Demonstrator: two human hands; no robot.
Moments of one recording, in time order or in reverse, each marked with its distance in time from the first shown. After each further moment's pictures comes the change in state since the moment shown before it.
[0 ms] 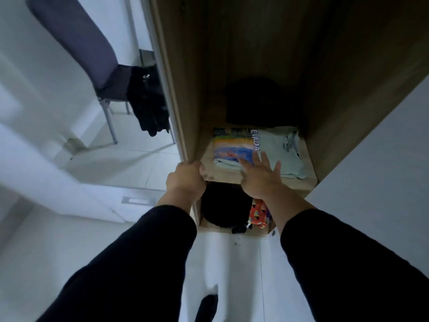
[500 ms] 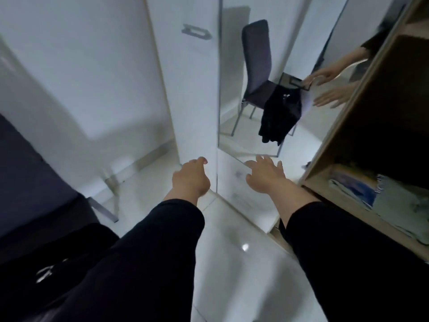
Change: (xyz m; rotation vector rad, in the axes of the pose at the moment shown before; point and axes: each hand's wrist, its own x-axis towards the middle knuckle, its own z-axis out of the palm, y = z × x) left_hand -0.269 -0.202 -0.095 -0.134 0.260 -0.593; right_hand -0.169 -0.261 -0.002 -0.167 0.018 -0.623
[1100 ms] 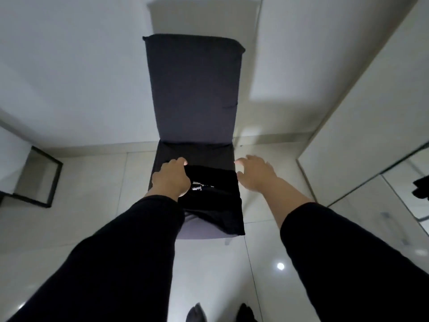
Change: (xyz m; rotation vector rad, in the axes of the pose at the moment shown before) left_hand -0.219 -0.449 -0.074 -0.128 0.143 -0.721; right_hand -0.085 -0.460 0.125 -0.176 -0.174 -0.700
